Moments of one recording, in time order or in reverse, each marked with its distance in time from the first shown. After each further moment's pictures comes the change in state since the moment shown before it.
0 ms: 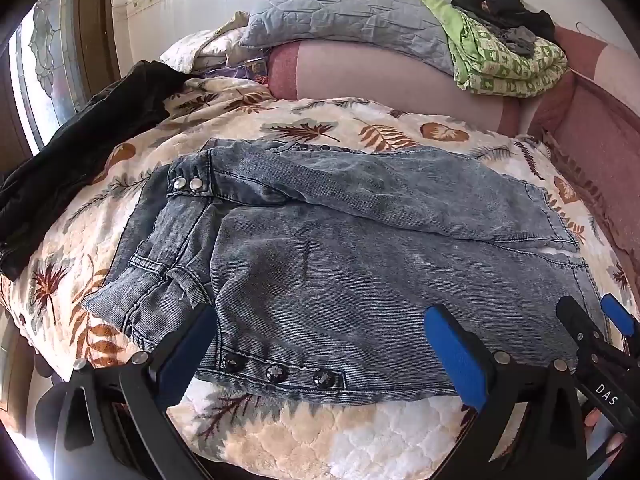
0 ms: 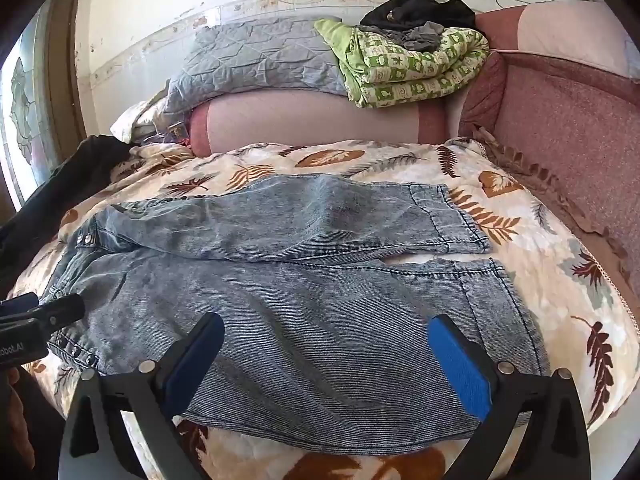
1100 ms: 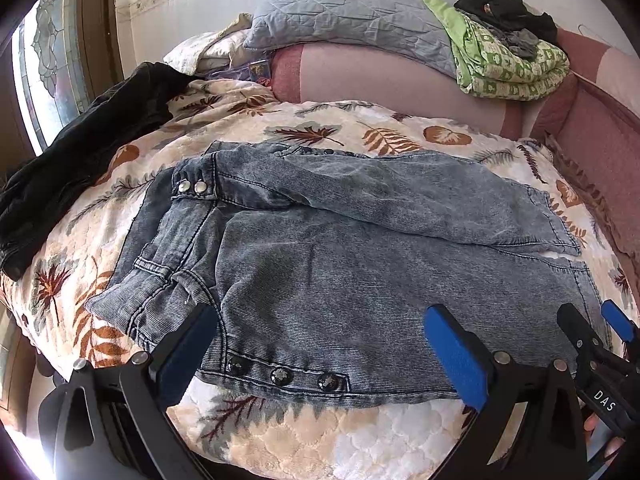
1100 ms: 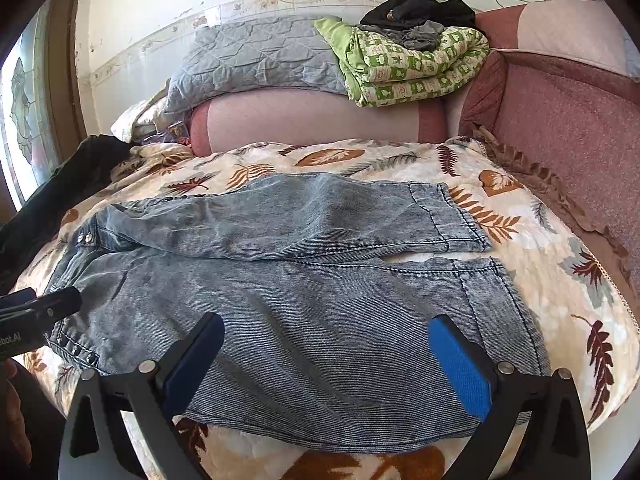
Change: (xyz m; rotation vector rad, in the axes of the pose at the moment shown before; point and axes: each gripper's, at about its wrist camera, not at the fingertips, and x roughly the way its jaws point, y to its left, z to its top) left arm -0.003 0.001 0.005 -0.004 -0.005 0.009; right arm 0.000 0.000 0.000 -0.003 0.000 -0.002
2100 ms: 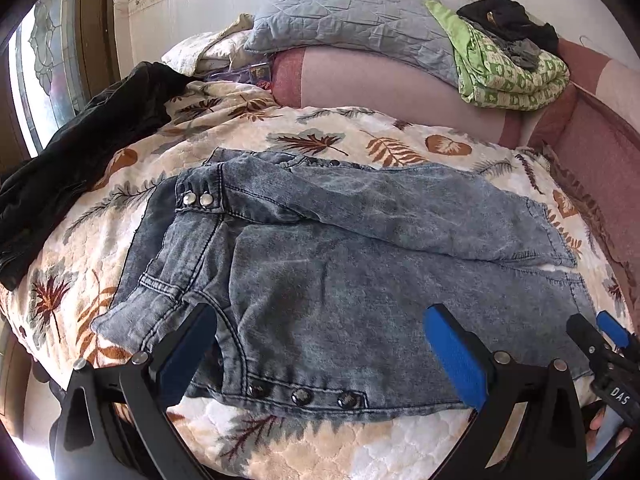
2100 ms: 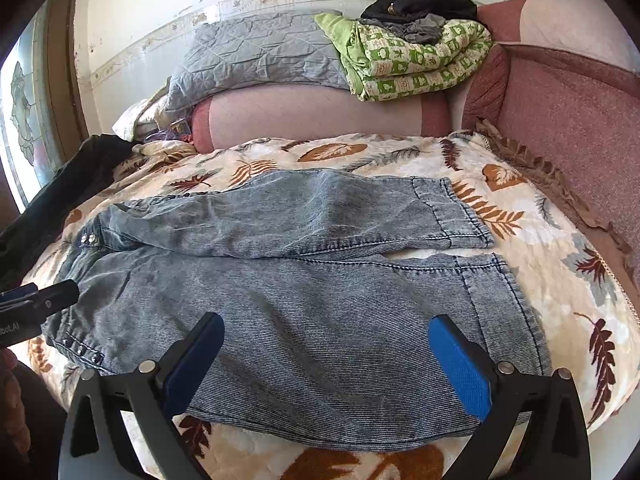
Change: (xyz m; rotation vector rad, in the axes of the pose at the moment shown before) left arm 0.004 0.029 0.024 -0.027 0.004 -0.052; right arm 0.000 -0.014 0.015 0.050 0.072 0.087
